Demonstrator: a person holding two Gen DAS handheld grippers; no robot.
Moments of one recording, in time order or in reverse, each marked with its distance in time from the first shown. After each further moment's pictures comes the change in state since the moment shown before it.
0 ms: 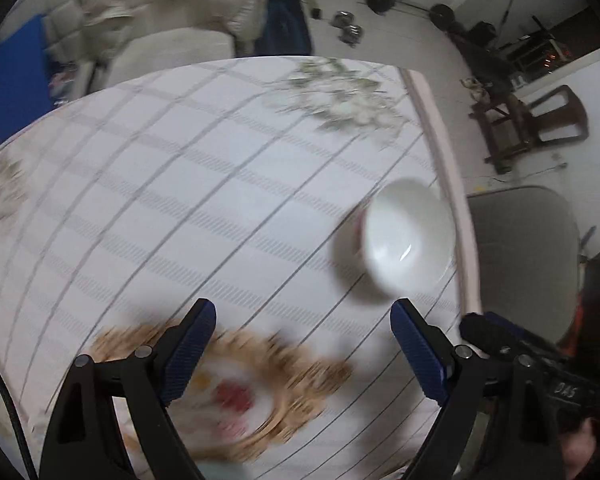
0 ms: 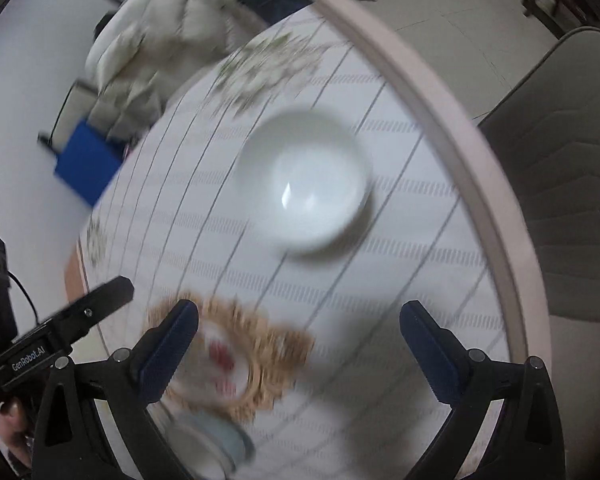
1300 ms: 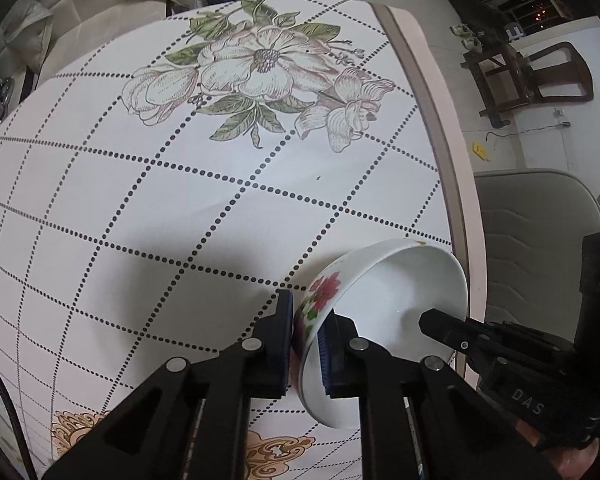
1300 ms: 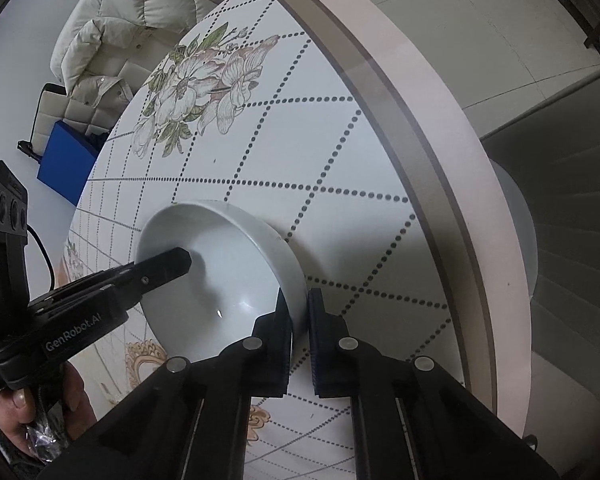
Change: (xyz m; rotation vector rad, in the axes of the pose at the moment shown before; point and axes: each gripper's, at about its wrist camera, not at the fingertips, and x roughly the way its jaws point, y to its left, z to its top) left arm 0.093 -0.058 0.061 0.086 0.177 0.004; right arm 0.075 -0.035 0.083 0.011 0.154 0.012
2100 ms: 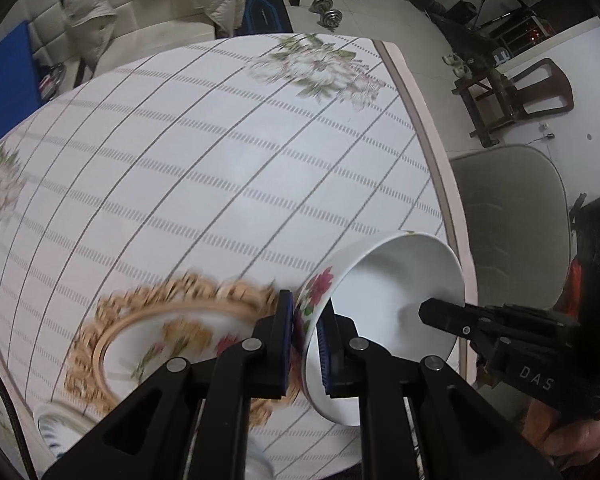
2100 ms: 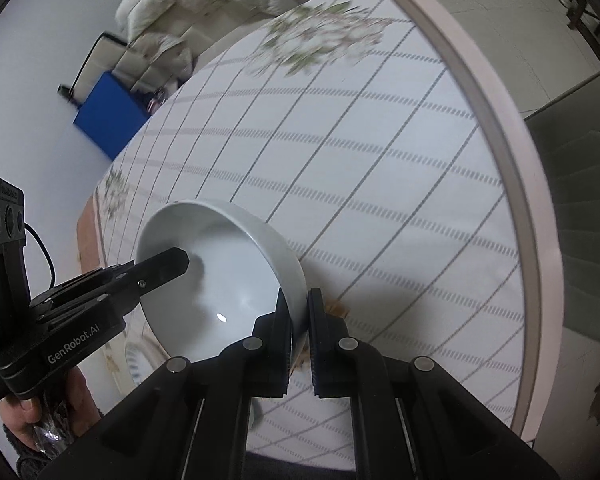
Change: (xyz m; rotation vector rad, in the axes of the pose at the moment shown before) left arm -0.097 0.051 -0.149 -0.030 -0.146 0.002; right arm -0.051 0.087 -0.132 -0.166 -0.016 0.013
